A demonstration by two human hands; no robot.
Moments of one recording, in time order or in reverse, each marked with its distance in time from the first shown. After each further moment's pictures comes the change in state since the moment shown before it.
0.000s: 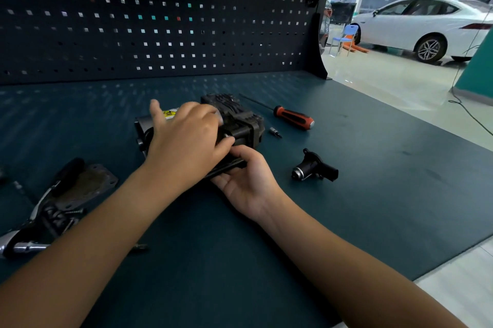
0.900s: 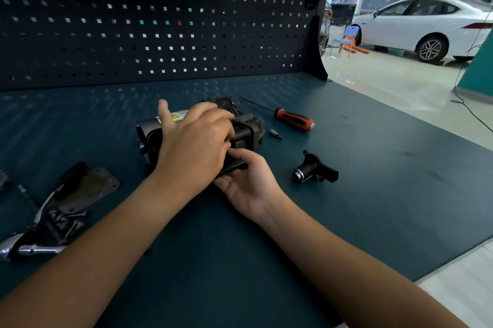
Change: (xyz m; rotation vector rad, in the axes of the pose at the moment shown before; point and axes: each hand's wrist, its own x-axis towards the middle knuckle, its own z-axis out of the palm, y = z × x) left_hand -0.003 0.006 0.003 -0.151 0.135 0.070; right_hand -0.003 -0.003 0.000 -0.021 -0.053 0.016
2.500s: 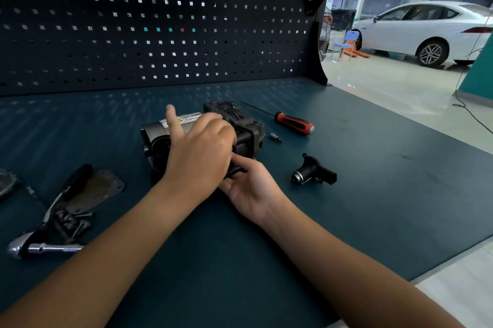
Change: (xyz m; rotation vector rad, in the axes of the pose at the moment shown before) left_hand -0.003 0.003 0.005 0.111 0.019 0.030; right_hand 0.002 0.003 -0.003 0.027 0.037 -0.026
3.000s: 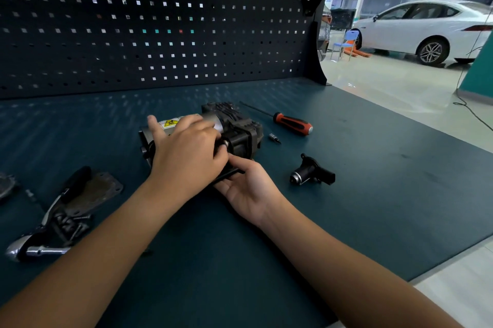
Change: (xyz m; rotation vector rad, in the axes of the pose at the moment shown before) left_hand 0.003 -0.006 -0.001 0.001 -0.122 -0.181; right_hand 0.000 -0.001 0.000 -0.018 0.011 0.007
